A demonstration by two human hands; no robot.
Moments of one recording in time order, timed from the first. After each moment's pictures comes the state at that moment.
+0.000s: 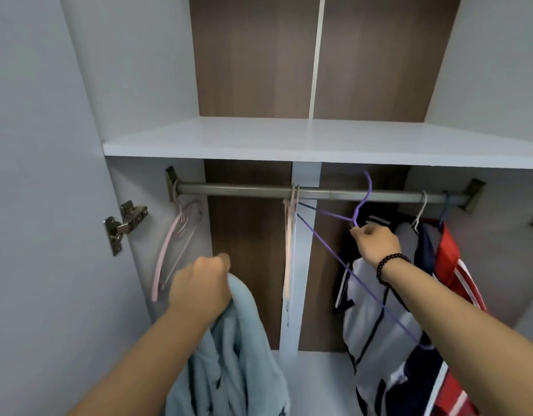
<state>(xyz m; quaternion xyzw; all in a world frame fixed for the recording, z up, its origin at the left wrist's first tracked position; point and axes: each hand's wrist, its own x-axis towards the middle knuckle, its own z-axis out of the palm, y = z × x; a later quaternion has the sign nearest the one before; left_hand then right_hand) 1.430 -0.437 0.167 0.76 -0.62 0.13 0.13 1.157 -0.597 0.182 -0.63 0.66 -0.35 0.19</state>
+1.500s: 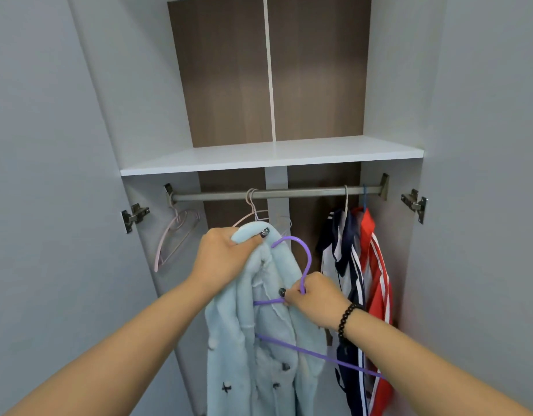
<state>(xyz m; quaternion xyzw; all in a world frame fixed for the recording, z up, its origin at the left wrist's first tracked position) 1.219 -0.308 0.235 0.63 -0.56 -0.08 0.53 1.036 -0.343 0.183 -0.78 0.45 -0.25 0.36</state>
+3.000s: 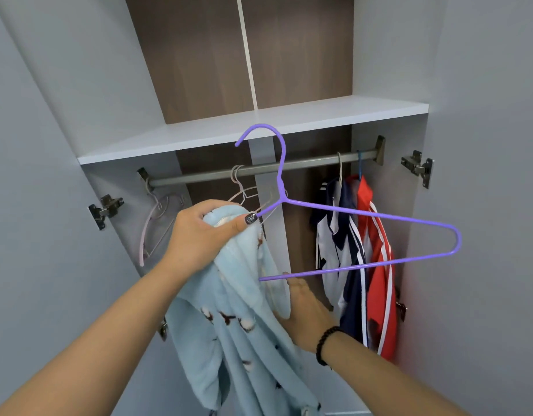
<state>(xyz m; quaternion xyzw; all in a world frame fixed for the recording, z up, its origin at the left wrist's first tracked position) 1.245 -0.327 0.242 0.56 -0.60 -0.16 0.56 1.071 -0.364 0.074 -0.79 0.48 -0.27 0.27</state>
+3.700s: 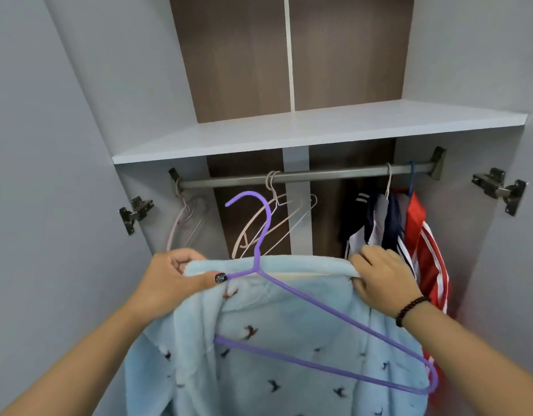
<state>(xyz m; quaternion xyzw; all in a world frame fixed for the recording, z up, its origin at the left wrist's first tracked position) 1.376 -0.319 0.204 0.60 -0.55 -0.25 0.51 1.040 -0.477 0.119 -0.84 0.37 -0.31 -0.24</state>
